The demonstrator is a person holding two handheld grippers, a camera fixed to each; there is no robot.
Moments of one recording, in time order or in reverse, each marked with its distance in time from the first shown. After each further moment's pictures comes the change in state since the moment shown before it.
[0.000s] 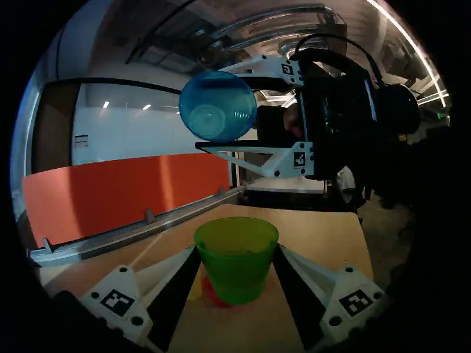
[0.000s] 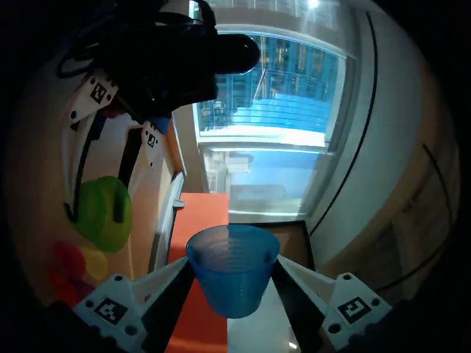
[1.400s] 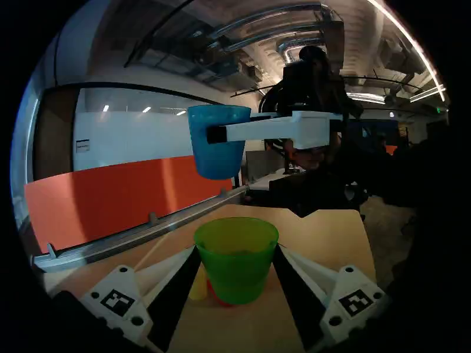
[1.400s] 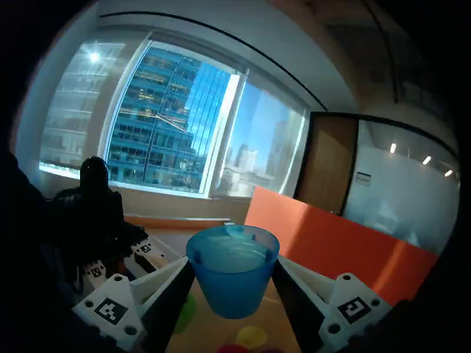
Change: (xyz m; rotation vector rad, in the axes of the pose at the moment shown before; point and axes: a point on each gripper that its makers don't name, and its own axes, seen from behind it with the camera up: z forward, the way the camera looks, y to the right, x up) left arm 0.006 -0.004 -0.011 0.015 -0.003 0.027; right arm 0.028 -0.016 -0.026 0.189 0.079 1.300
